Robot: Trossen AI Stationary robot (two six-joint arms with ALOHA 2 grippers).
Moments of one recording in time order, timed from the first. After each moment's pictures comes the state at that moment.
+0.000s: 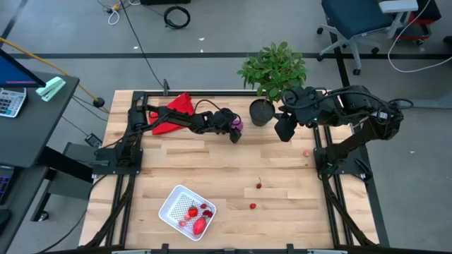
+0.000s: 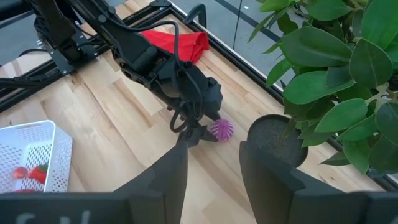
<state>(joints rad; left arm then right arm) 0.30 2.11 1.21 0.18 -0.11 -0.37 0.13 1.43 1.99 -1.45 0.52 0.70</state>
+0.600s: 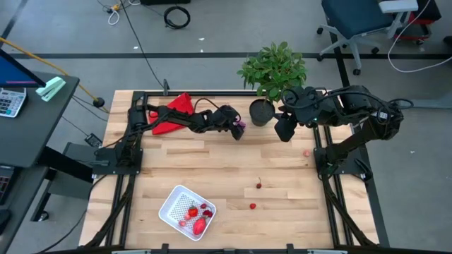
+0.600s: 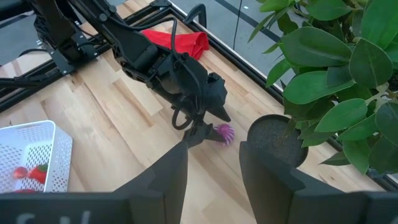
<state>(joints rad) 0.30 2.11 1.21 0.30 -0.11 -0.37 0.13 1.43 1.99 -1.45 0.52 0.70</state>
